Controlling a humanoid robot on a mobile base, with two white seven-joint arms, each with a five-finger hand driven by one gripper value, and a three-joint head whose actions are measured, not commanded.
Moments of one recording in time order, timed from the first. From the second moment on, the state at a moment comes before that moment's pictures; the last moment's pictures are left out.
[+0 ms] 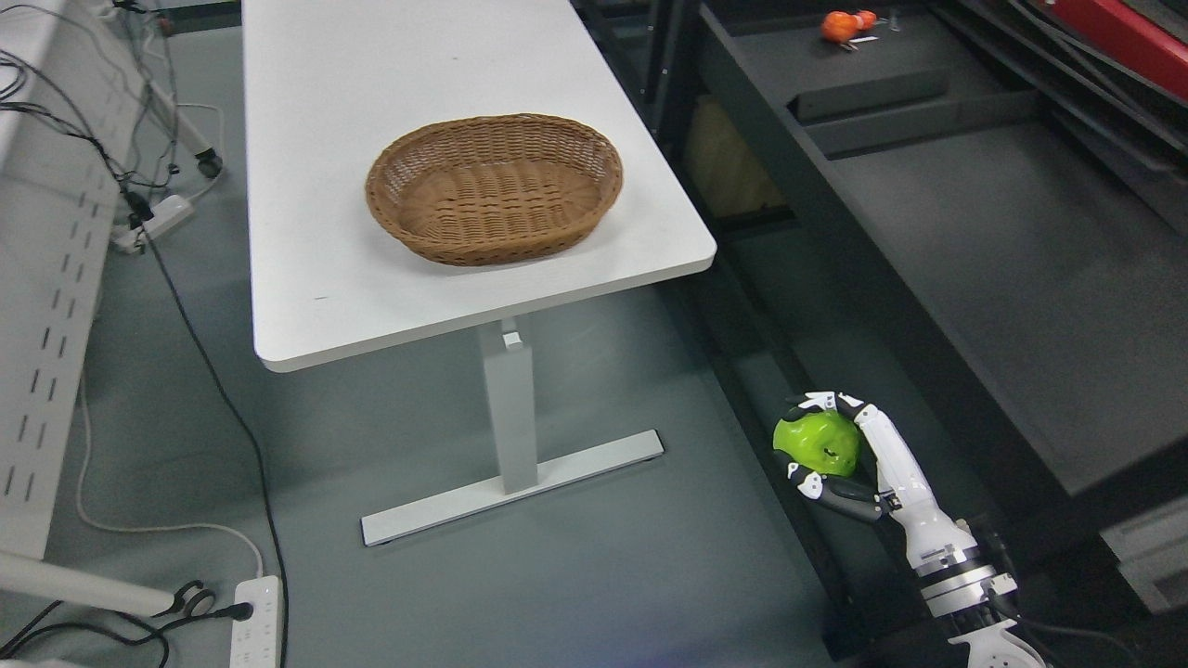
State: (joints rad) left arm -0.09 0.00 0.09 -0.04 -0.07 0.00 -0.16; right arm 0.18 -0.19 -0.07 -1.69 0.33 -0.38 0.33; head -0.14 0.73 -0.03
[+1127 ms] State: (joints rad) left arm -0.09 0.00 0.09 -0.04 -0.07 0.00 -0.16; right arm 0.12 -0.16 -0.15 -1.69 0.31 -0.28 0.32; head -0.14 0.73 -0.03
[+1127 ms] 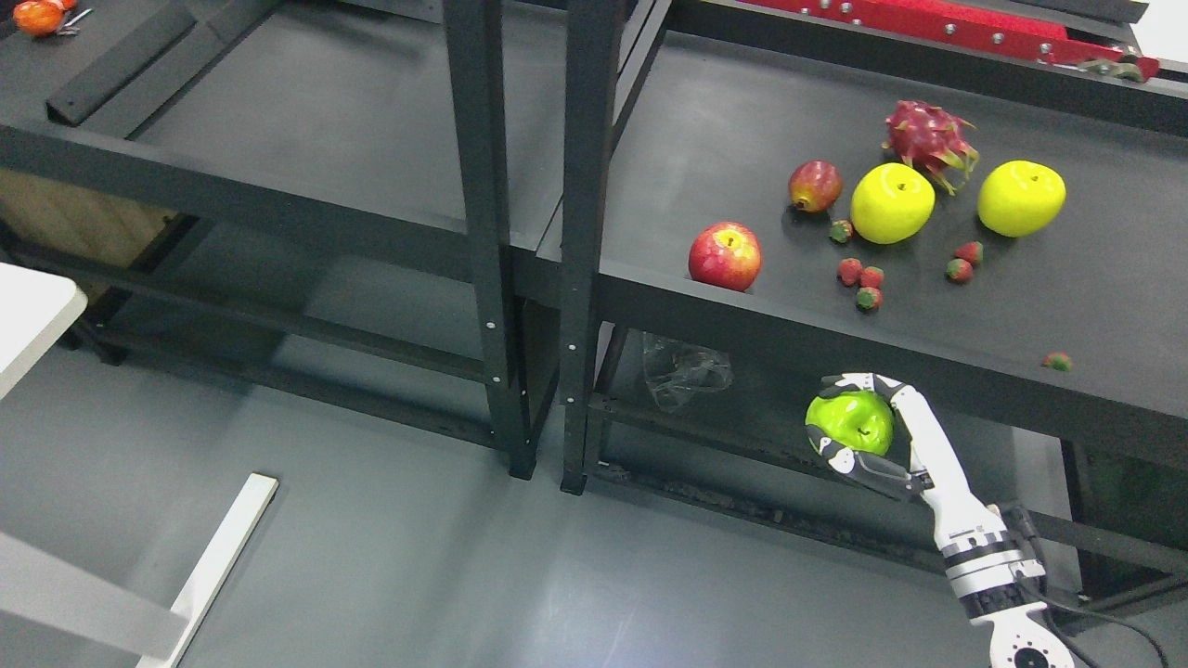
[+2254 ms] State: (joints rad) left arm -0.09 0.00 0.09 -0.04 -0.07 0.00 -0.16; right arm 0.08 -0.16 -0.24 -1.69 0.32 -0.21 0.32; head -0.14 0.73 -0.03
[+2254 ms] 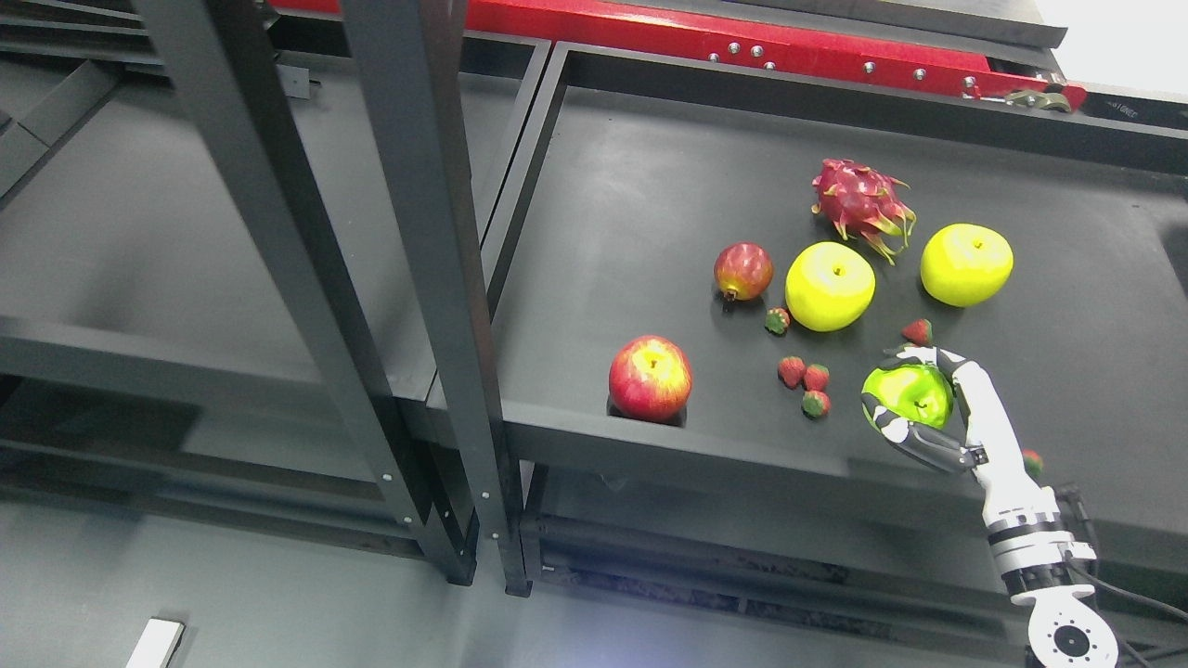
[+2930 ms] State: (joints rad) left arm -0.09 0.00 0.09 -0.04 -0.07 0.00 -0.16; right arm 0.06 -0.16 -0.24 -1.69 0.33 -0.20 0.32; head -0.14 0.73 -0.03
